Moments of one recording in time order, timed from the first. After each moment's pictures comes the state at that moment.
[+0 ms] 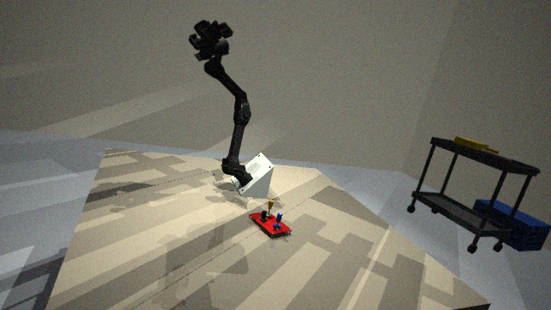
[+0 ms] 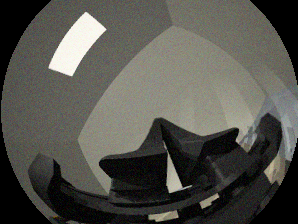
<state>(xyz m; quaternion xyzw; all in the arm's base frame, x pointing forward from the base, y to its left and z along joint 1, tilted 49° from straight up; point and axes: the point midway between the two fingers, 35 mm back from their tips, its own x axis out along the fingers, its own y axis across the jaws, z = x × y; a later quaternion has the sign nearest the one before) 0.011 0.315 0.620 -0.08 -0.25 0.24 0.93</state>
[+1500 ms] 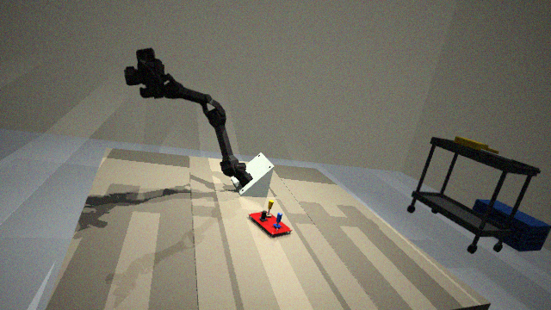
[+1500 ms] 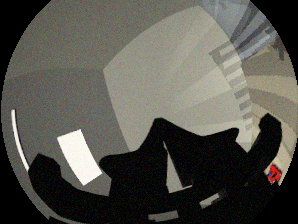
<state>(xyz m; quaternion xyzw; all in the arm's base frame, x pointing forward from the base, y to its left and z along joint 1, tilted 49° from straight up) 0.121 0.021 0.683 0.46 -0.24 0.23 0.83</state>
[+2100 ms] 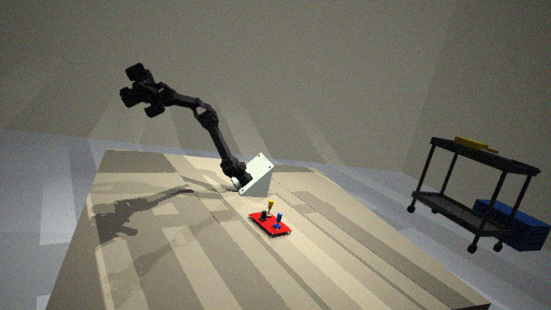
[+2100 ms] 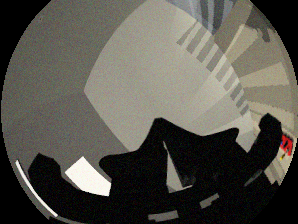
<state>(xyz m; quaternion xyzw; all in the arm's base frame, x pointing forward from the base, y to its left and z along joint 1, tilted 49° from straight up) 0.204 -0.026 0.641 0.60 -0.16 0.17 0.77</state>
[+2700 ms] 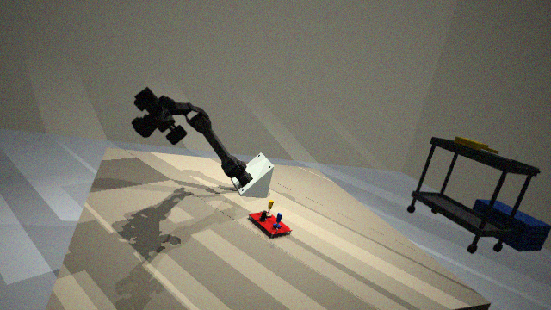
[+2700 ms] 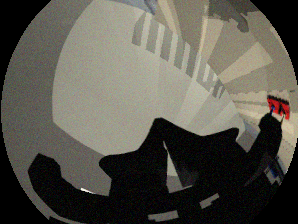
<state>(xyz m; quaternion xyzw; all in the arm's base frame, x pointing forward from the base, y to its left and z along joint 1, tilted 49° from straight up) 0.324 -0.037 0.539 0.70 -0.01 0.06 0.71</state>
